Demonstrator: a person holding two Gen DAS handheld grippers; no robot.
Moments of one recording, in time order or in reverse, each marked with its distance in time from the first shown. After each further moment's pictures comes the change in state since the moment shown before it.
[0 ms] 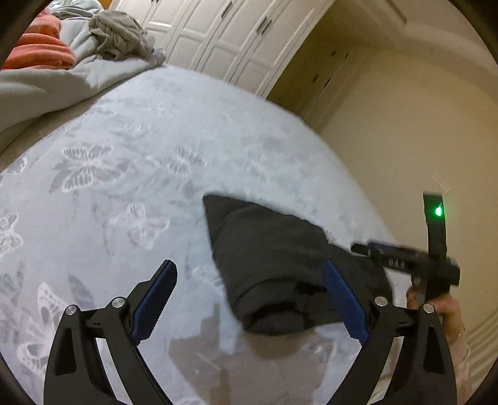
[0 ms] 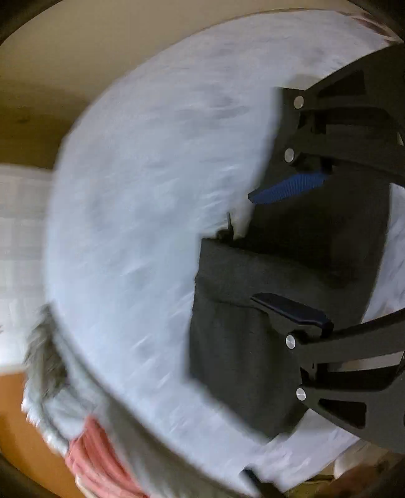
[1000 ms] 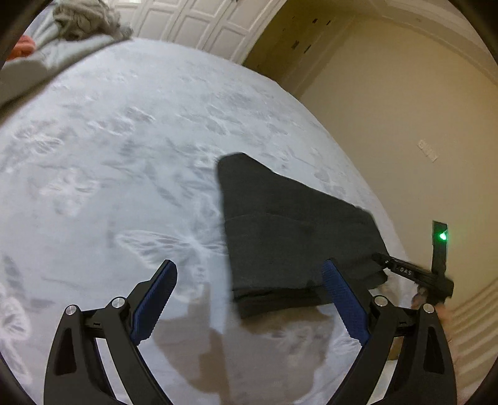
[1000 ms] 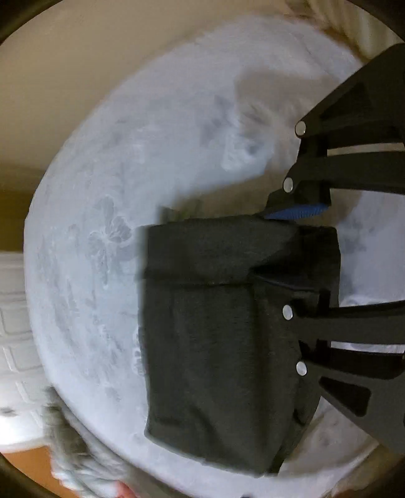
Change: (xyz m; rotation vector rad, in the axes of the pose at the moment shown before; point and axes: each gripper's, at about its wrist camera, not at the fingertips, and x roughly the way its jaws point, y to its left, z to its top) left arm 0.056 -0.050 -0.022 0.047 0.139 -0.098; right arm -0.040 -0.144 -0.074 0.268 -0.096 -0.099
